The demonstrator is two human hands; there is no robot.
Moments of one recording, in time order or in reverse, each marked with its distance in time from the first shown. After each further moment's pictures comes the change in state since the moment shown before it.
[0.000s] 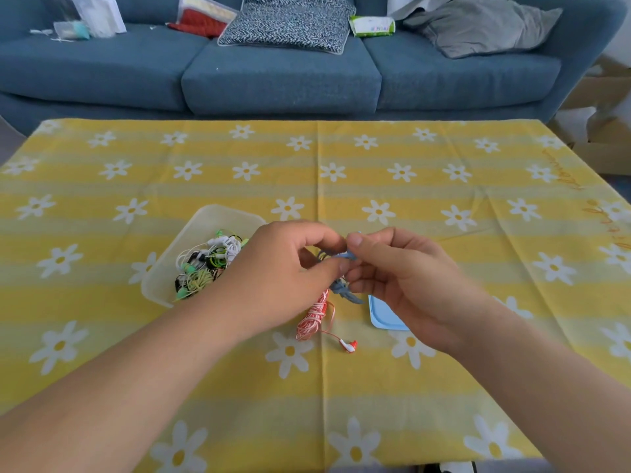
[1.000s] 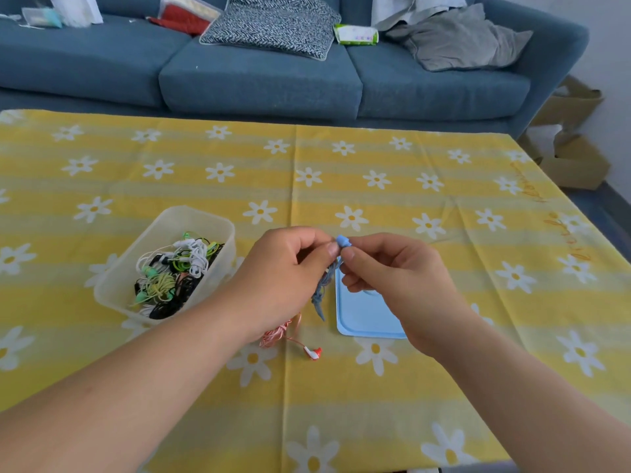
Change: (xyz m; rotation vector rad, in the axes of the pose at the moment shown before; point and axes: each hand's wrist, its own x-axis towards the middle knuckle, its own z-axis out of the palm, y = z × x) left_hand 0.023 0.004 0.043 -0.224 0.050 -0.081; right_hand -0.002 -0.001 -0.033 -0.294 0.156 -0.182
